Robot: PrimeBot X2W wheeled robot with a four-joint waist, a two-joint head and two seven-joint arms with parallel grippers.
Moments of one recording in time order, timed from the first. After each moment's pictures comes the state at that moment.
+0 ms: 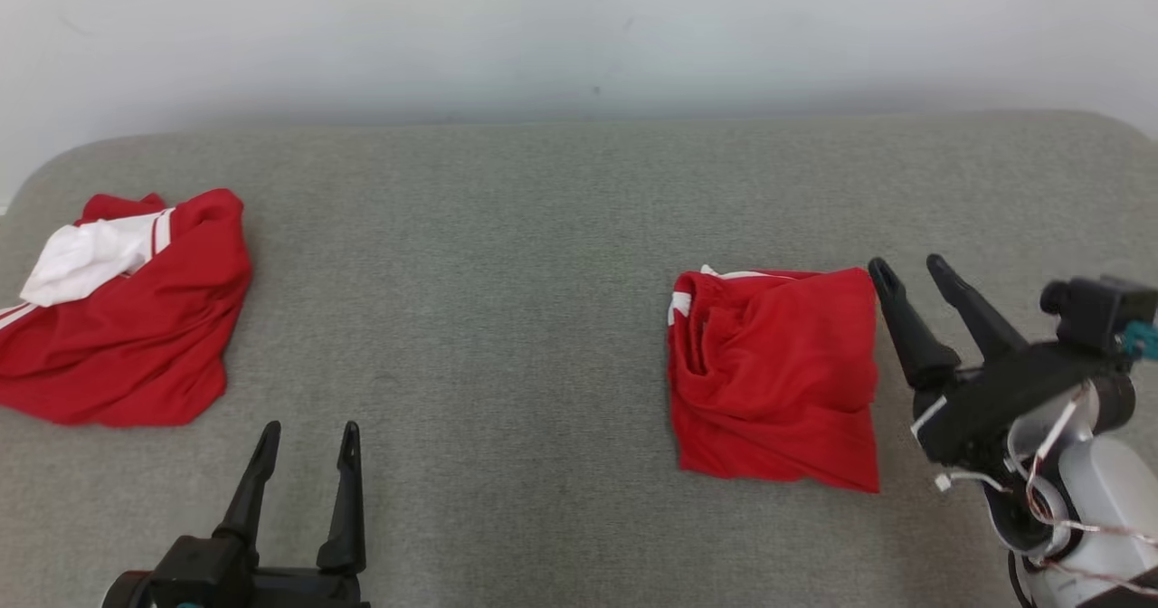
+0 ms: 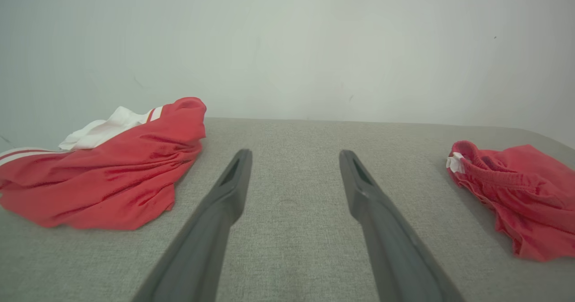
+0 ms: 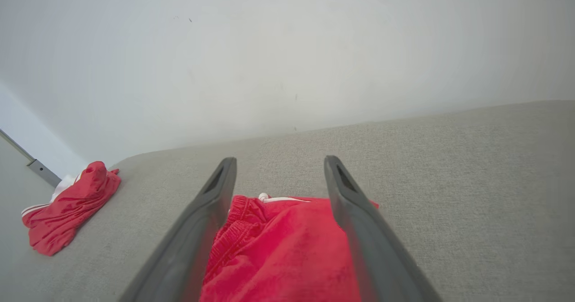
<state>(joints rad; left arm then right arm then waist) -0.03 0.05 -0.02 0.09 -0.11 -0.08 -0.26 -0.41 -0.36 0.23 0.26 0.72 0.13 0.09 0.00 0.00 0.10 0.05</state>
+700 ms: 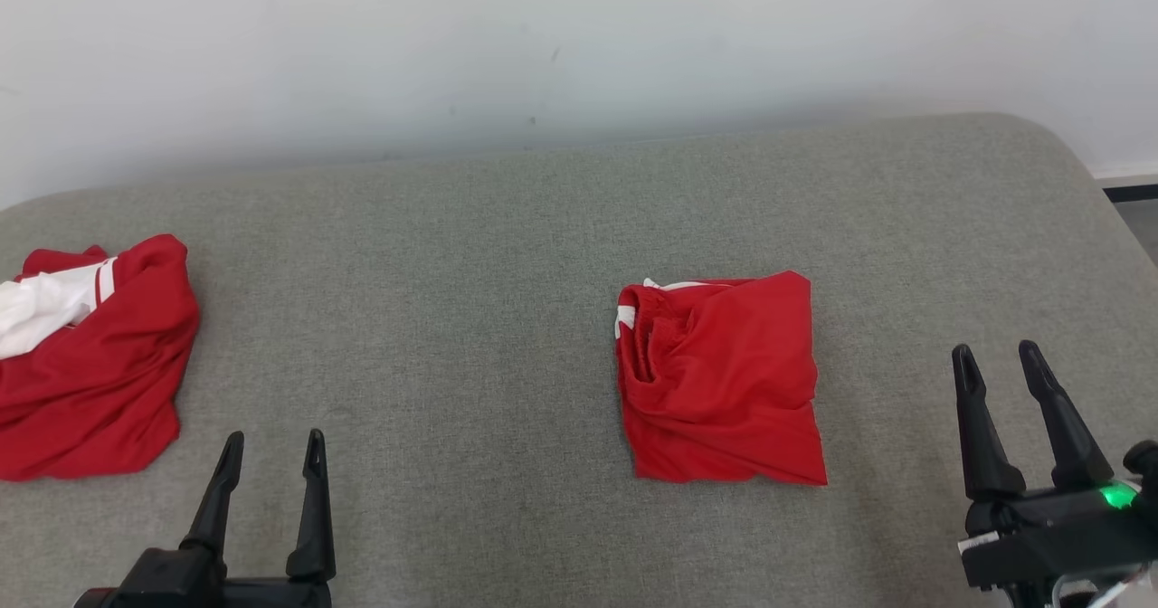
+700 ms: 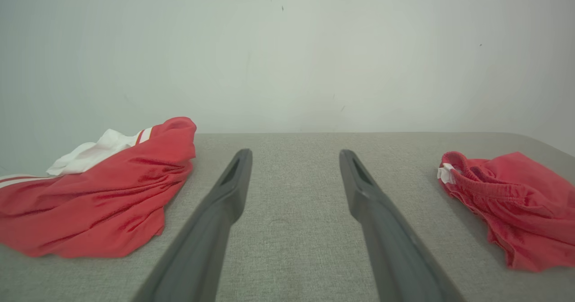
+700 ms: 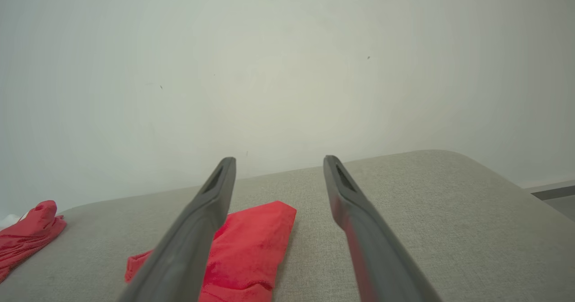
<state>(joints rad) -0.01 0.05 0.05 0.07 -0.09 -0.09 -0.26 -0.09 -0.33 0.11 0.09 0.54 0.13 -0.25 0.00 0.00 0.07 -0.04</state>
